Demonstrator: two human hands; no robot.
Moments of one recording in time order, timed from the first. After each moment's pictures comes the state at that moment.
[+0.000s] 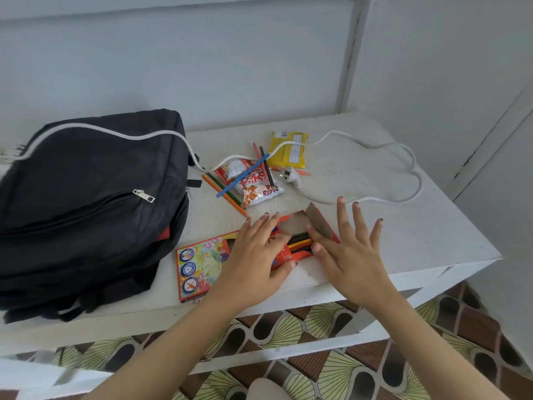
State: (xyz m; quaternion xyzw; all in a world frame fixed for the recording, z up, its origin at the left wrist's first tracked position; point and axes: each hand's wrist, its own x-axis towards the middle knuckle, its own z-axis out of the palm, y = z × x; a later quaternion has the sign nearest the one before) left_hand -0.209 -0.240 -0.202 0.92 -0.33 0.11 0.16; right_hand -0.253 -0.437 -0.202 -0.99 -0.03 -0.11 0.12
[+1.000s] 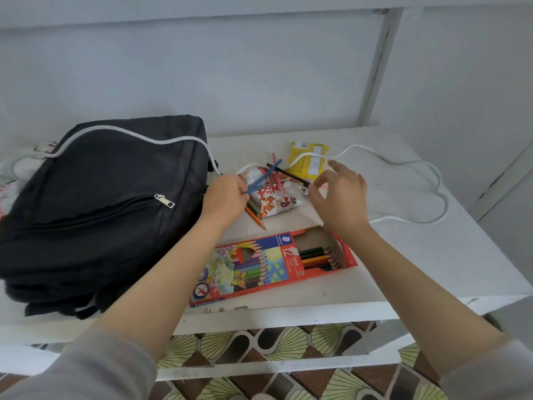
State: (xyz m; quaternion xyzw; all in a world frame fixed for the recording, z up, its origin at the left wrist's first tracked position) left_hand -0.099 -0.208 -0.143 0.96 -0.05 0.07 0.25; right_hand -0.131 -0.408 -0.150 -0.95 0.03 -0.23 0.22
